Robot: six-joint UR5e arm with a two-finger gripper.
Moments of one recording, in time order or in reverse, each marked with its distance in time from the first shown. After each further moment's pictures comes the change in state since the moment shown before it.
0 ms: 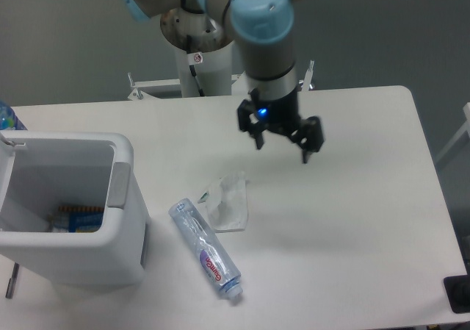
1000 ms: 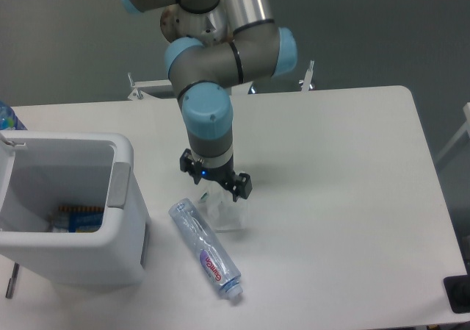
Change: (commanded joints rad) arm -0.106 -0.218 -0.017 0.106 -0.045 -0.133
